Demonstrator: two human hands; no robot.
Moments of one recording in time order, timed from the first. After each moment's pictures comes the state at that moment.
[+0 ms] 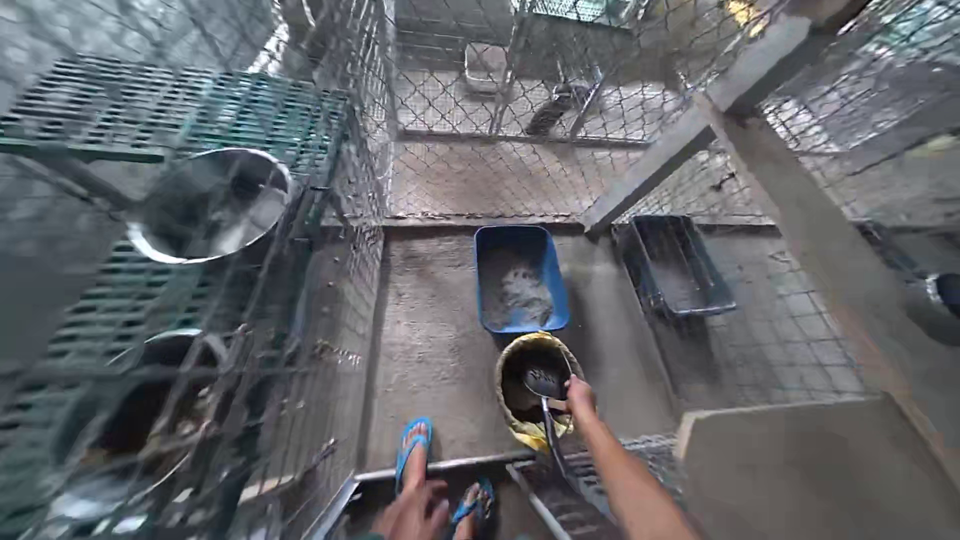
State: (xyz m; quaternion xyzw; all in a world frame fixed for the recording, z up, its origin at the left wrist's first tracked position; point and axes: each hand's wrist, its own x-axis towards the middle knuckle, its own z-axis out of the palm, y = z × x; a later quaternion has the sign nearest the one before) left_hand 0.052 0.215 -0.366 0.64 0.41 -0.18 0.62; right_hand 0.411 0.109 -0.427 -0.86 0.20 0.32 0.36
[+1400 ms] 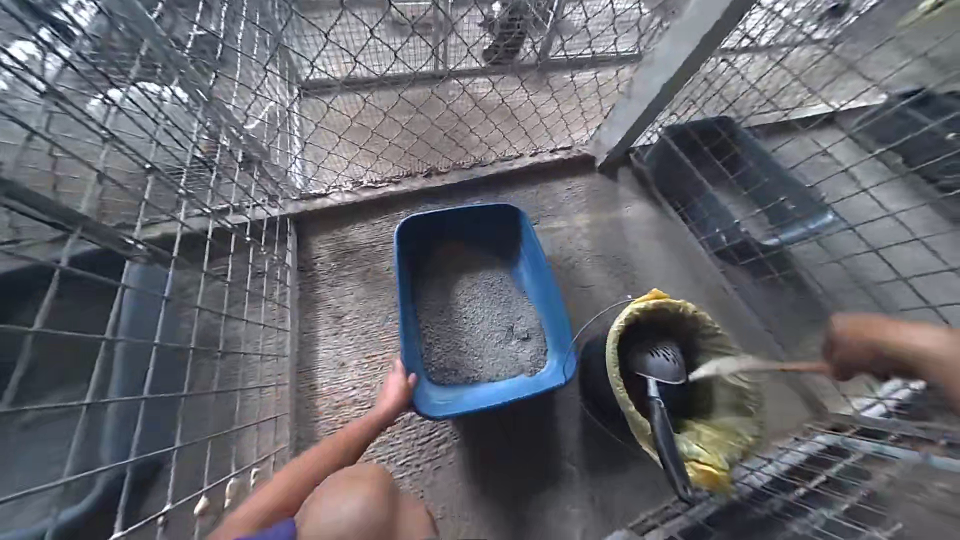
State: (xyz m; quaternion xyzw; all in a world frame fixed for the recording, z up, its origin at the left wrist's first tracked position) left_hand 0.285 0.462 -0.840 0.73 0.45 -0.21 0.48; right_hand 0.648 0.059 -0.491 -0.85 -0.06 0.41 -0.32
